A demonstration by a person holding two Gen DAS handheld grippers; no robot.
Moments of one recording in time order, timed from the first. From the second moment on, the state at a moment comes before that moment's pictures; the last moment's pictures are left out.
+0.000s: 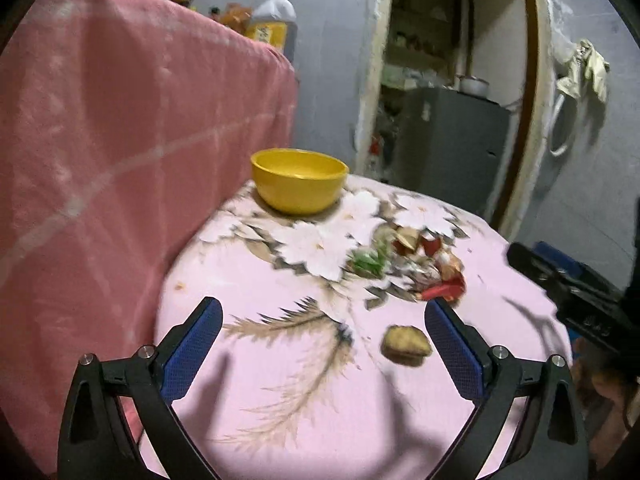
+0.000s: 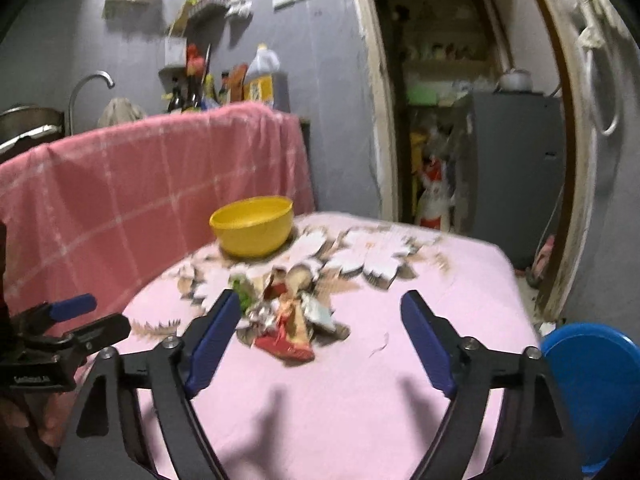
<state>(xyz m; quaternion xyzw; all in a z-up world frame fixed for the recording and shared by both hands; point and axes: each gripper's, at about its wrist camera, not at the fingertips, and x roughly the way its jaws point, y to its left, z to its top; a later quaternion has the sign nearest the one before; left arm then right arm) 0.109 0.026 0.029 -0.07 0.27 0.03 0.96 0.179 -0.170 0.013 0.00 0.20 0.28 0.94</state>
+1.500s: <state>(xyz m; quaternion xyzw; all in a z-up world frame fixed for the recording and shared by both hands) 0.144 0.007 0.006 -0.08 0.37 -0.10 0.92 0.221 -0.143 -0.019 0.02 0.35 0.35 0.87</state>
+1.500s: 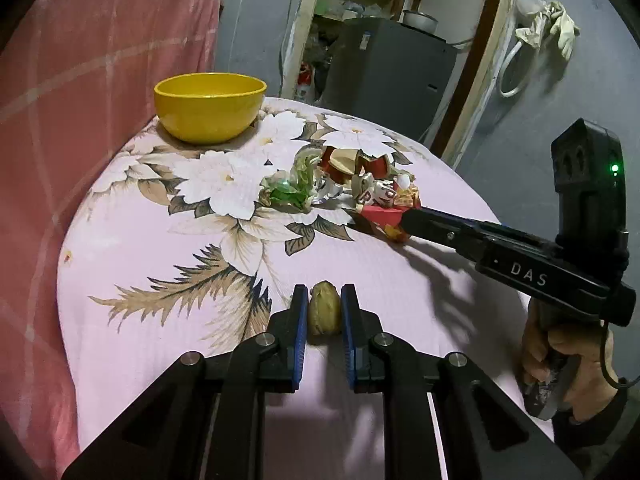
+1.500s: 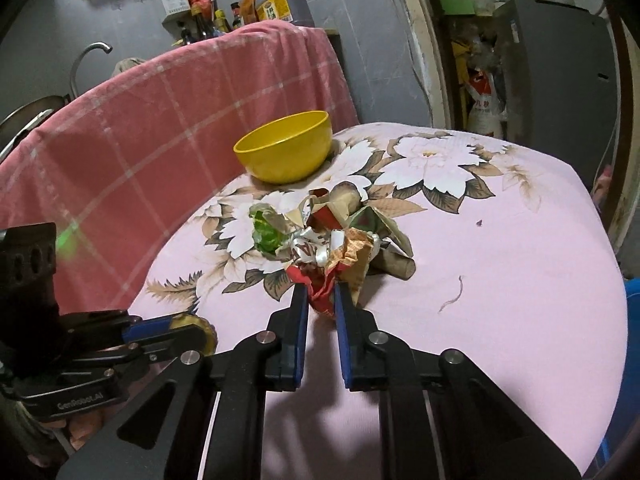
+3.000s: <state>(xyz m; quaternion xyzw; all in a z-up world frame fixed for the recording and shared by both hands) 0.136 0.029 0.008 -0.12 0.35 -0.06 0.93 0.174 -0.188 -0.024 -0.07 0.33 0.31 0.89</state>
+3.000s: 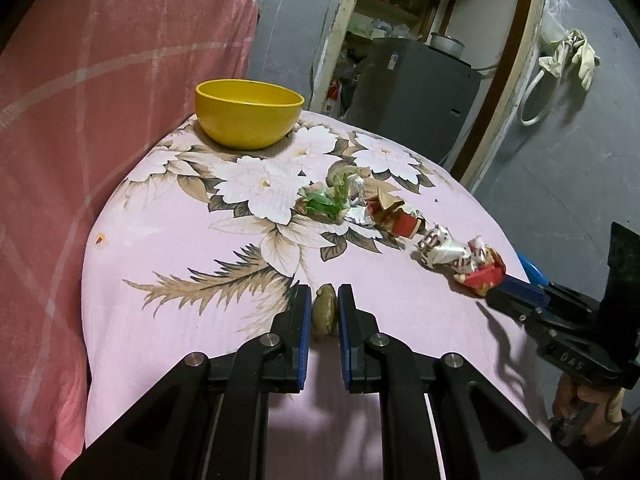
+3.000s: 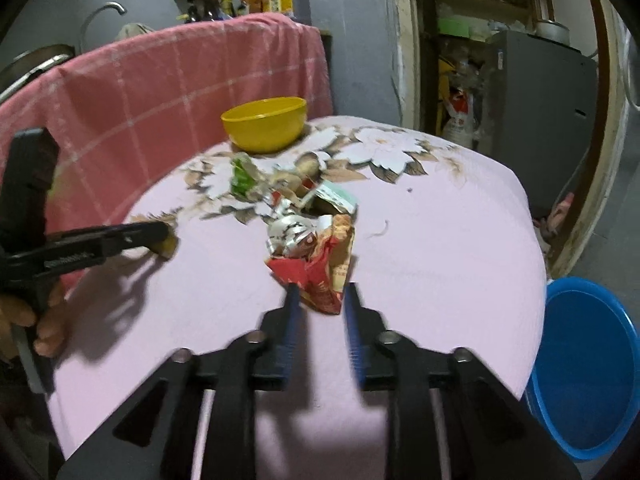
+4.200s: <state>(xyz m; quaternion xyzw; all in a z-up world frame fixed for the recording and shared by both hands) 0.126 -0.006 0.052 -0.10 0.26 -0.10 0.95 0.151 -0.197 0.009 -0.05 0.23 0.32 0.92</state>
